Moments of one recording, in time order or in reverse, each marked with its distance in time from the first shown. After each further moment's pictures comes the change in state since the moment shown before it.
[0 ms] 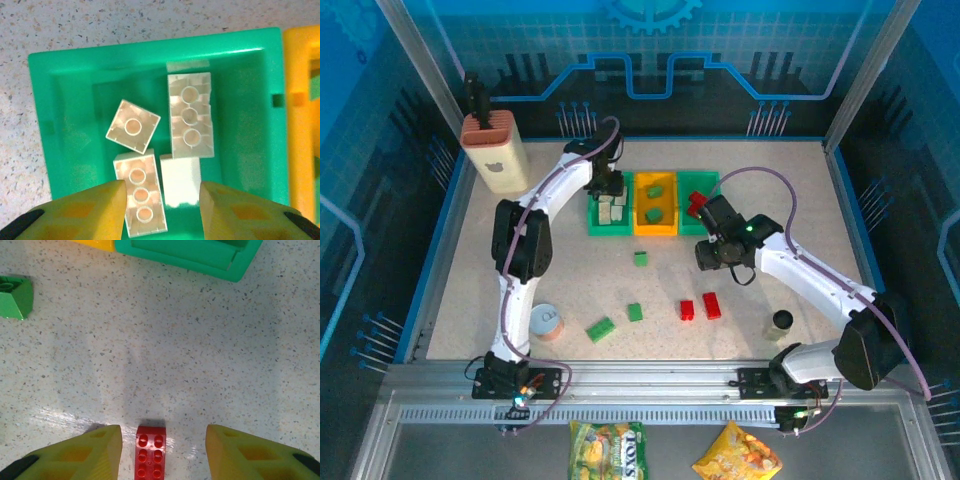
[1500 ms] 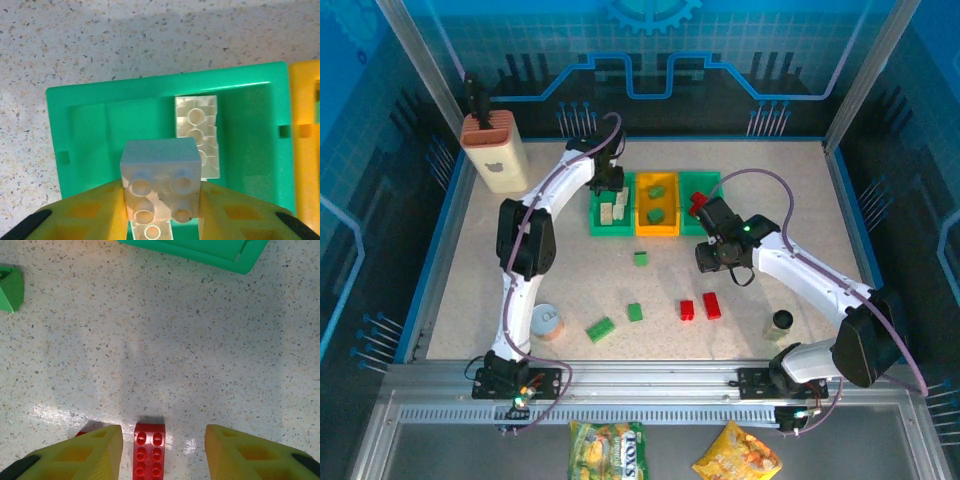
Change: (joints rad) left arm 0.001 0.080 0.112 -0.028 -0.034 0.009; right arm 0.000 0.017 -0.009 -0.009 0.003 0.002
